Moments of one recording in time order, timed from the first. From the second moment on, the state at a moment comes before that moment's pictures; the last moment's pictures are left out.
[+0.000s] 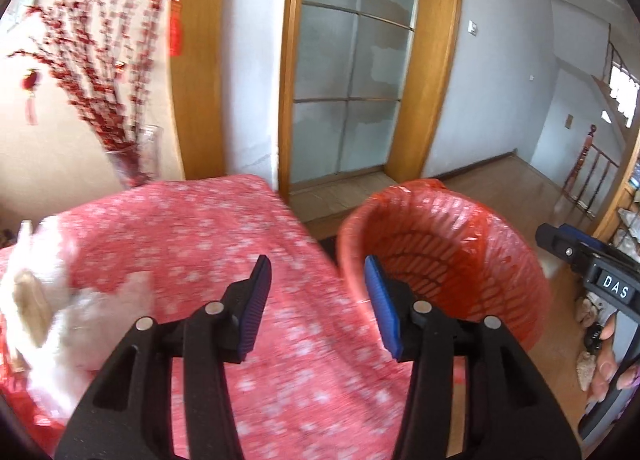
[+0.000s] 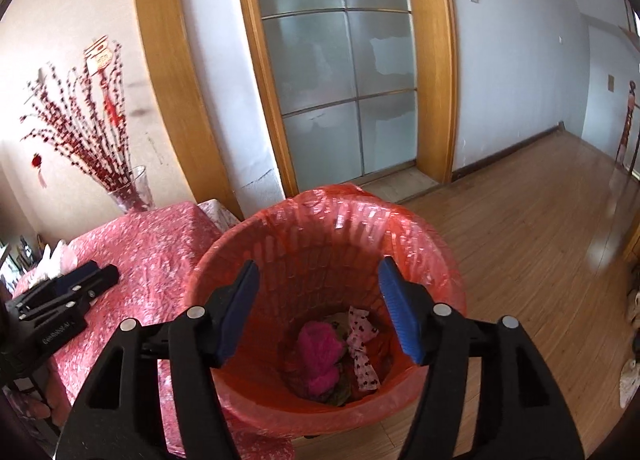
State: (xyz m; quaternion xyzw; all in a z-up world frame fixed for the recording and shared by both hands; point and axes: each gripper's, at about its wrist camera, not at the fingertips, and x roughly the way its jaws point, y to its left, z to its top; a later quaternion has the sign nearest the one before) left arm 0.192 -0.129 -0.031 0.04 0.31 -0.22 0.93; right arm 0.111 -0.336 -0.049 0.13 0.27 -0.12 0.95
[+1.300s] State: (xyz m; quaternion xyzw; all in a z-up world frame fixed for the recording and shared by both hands) left arm 0.145 0.192 -0.029 -0.06 0.32 0.03 0.95; right arm 0.240 -0.017 -0.086 0.11 0.37 0.08 0.92
